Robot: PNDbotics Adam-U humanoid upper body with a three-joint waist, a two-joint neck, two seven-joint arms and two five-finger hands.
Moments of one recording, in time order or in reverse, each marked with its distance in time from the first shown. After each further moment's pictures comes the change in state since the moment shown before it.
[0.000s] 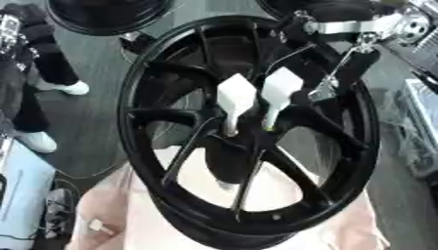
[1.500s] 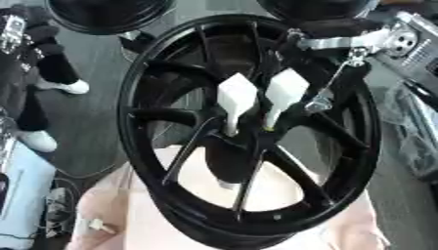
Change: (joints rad) left arm -0.004 0.000 -0.012 0.005 0.007 0.006 -0.006; right arm 0.027 0.019 0.012 0.020 0.026 0.029 0.029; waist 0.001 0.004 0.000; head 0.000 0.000
